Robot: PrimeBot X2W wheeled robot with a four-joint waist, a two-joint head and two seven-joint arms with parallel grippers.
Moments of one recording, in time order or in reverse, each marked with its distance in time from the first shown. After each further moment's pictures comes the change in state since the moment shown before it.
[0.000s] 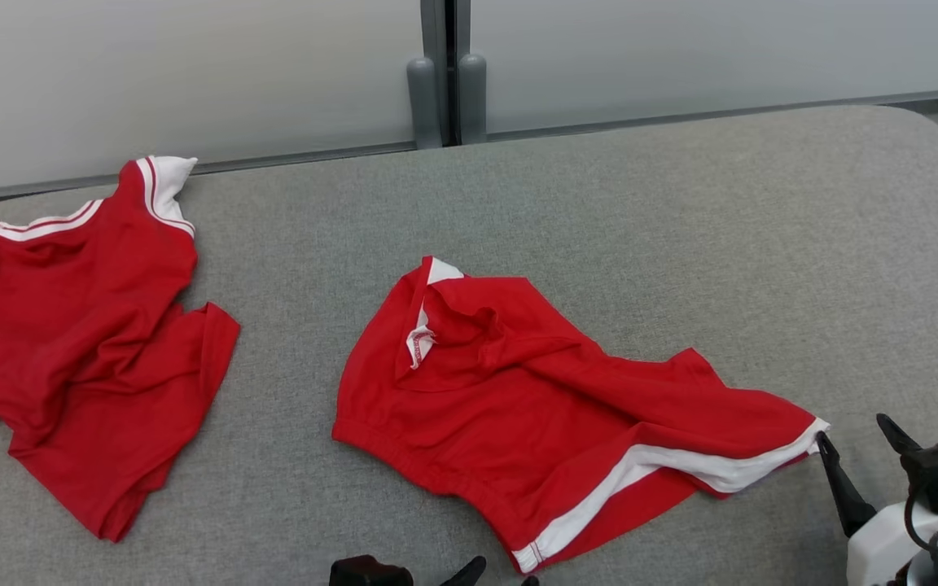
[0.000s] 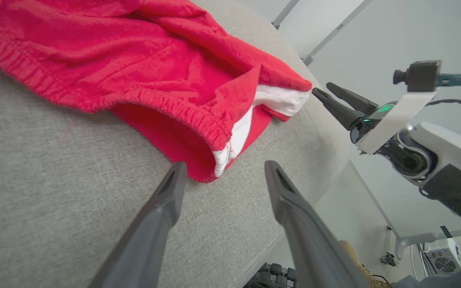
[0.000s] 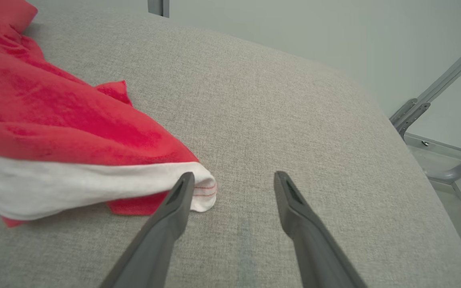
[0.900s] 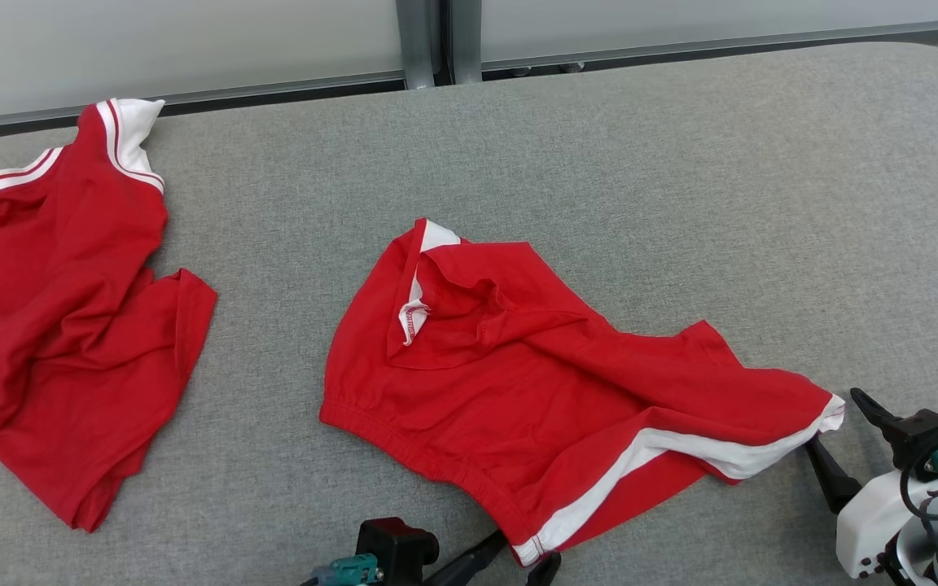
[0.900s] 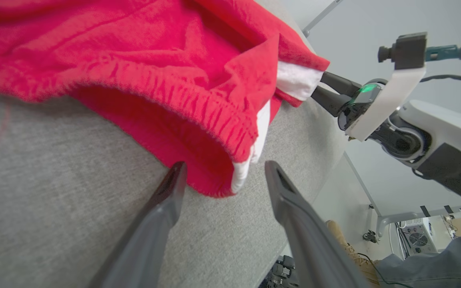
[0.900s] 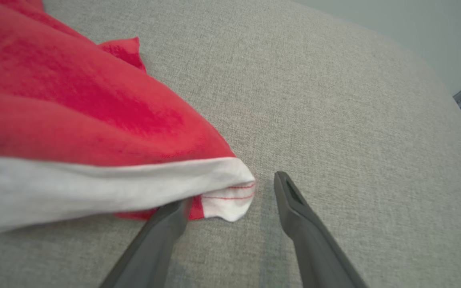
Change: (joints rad) left arm -0.137 0.015 -0.091 0.089 -0.058 -0.005 -0.007; right arm -0.099 -0.083 0.198 0.055 0.150 0.000 0.005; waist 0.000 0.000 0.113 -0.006
